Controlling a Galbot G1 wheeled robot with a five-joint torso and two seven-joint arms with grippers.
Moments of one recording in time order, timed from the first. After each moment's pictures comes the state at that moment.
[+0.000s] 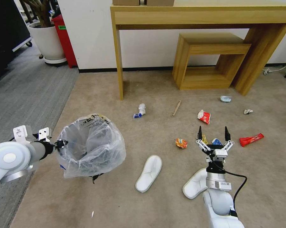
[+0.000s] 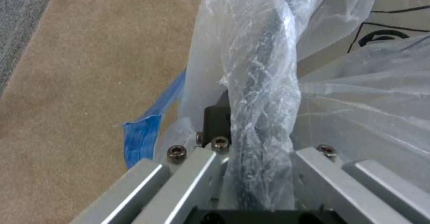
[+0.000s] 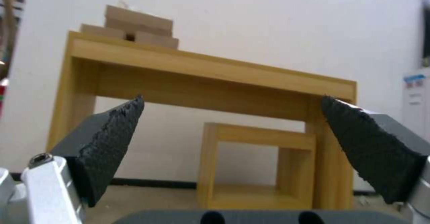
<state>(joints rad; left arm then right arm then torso) 1.25 -0.53 -0.61 -2.03 -1.74 0.63 -0.73 -1.31 1.50 0.63 1.70 -0.06 0.67 0.12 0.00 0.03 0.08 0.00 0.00</state>
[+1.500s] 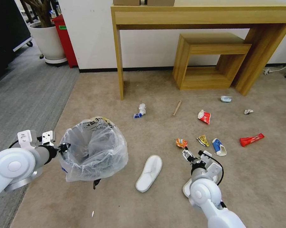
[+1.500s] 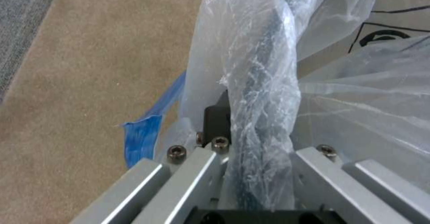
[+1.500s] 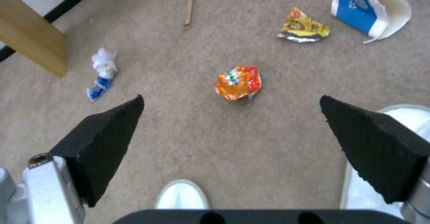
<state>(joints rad) 1.29 -0.56 -0.61 -2.10 -1.68 0.62 -0.76 -1.23 1.25 0.26 1.90 0.92 -0.16 0.77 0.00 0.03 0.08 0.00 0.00</state>
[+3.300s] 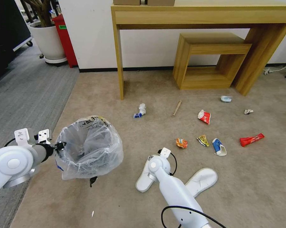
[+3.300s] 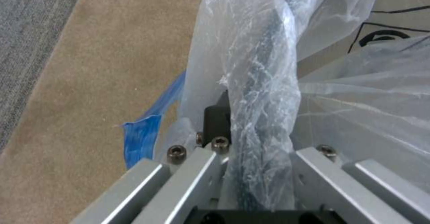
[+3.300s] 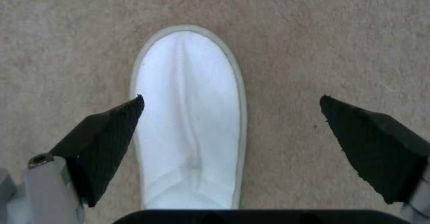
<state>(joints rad) 1.28 -0.54 -0.61 -2.06 -1.65 0.61 -0.75 -0.84 1.54 0.07 1.28 1.00 -0.39 0.97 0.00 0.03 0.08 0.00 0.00</state>
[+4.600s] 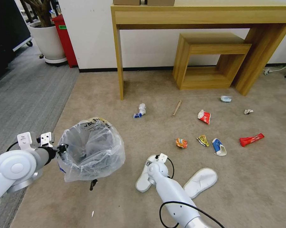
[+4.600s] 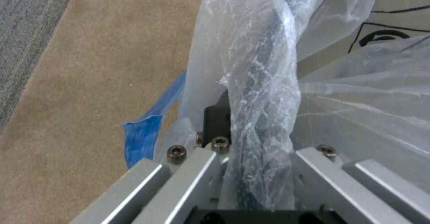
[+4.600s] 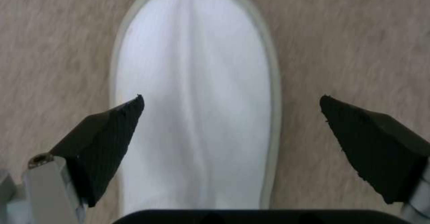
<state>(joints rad) 1.31 -0.57 -0.61 -2.08 -1.62 0.59 -0.75 -0.77 1.61 0.10 0.98 0.88 -0.33 0.75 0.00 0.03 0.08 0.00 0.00</state>
